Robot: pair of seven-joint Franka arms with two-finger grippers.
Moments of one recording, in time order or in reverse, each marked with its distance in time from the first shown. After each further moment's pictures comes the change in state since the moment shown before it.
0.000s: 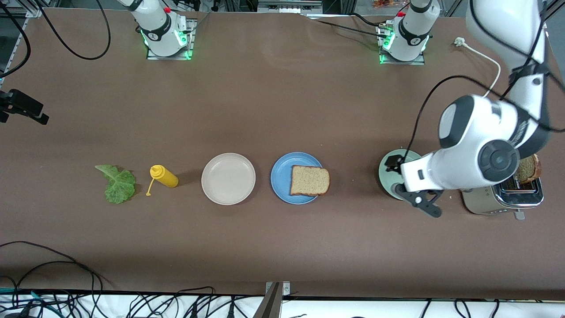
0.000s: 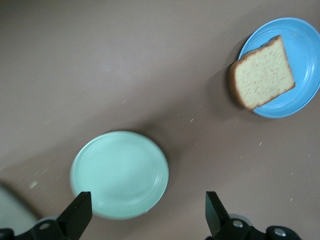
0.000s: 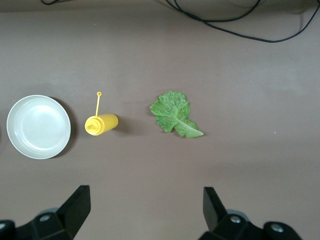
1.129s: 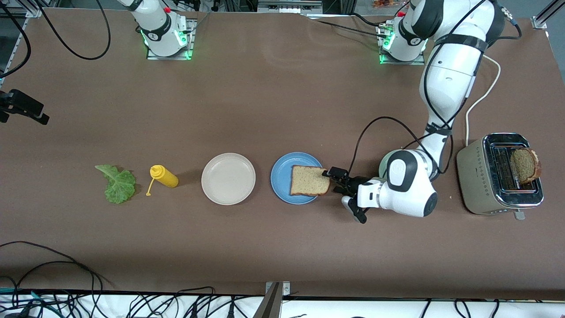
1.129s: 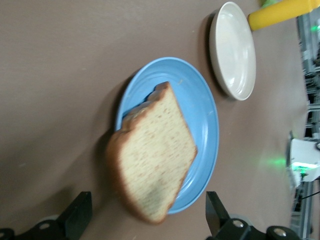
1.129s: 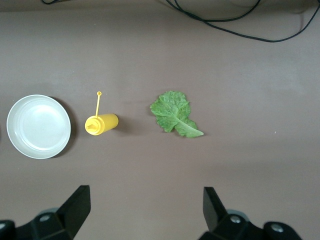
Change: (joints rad) left arm -0.040 0.385 -0.009 -0.020 -0.732 0.234 0.410; right arm 0.000 0.000 0.000 -0.001 0.000 0.000 0.000
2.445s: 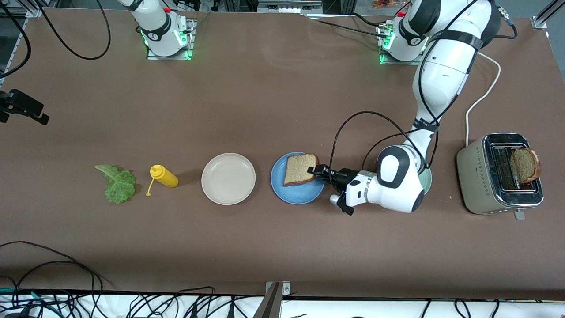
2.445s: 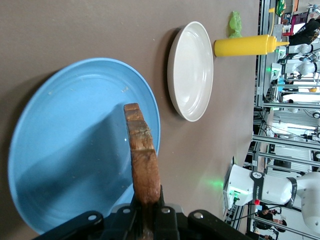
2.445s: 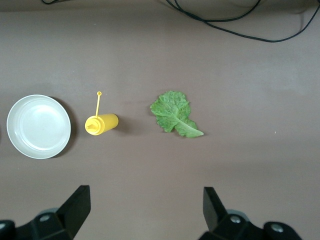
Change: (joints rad) left arm -0.027 -0.007 -0.035 -0.015 -0.176 -0.046 -0.203; right arm 0.000 0.000 0.000 0.000 0.000 0.000 0.000
